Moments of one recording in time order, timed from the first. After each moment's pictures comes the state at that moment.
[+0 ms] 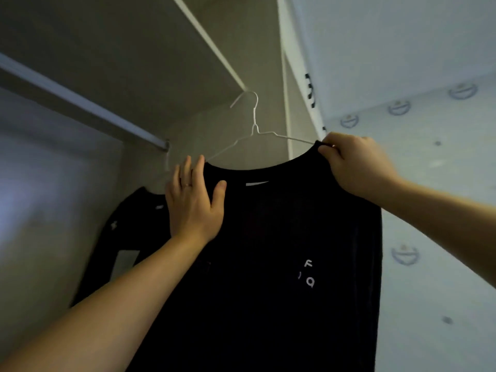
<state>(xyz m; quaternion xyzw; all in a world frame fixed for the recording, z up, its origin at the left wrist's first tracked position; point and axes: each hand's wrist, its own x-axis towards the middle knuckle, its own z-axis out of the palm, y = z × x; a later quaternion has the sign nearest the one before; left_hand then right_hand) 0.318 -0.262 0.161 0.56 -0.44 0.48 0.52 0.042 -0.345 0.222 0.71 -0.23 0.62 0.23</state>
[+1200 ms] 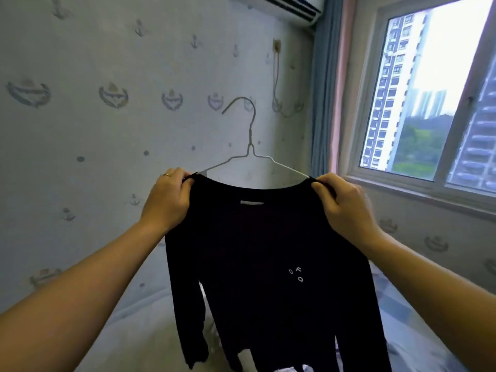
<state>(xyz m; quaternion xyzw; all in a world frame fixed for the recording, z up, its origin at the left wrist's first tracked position) -0.366 -0.558 -0.151 0.29 -0.82 -0.07 0.48 -0.637 -0.328 -0.146 0.54 -0.67 0.44 0.24</state>
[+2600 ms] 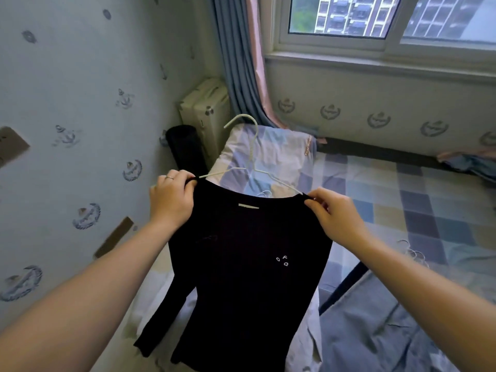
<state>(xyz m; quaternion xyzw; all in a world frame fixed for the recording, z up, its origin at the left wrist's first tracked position) -0.879 -0.961 -0.399 0.21 -0.94 -0.15 0.23 -0.989 -0.619 -0.399 0.29 -0.88 0.39 -0.01</state>
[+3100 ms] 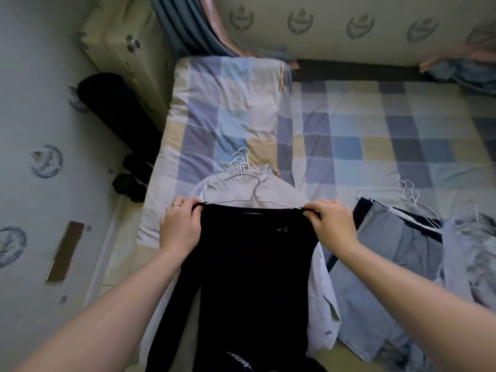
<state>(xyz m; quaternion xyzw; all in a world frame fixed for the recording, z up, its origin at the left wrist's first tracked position) -0.991 -1.010 -0.589 0.17 -0.95 -0.25 -0.01 -1.044 -0.680 -0.573 0.07 -0.97 0.21 -0.09</state>
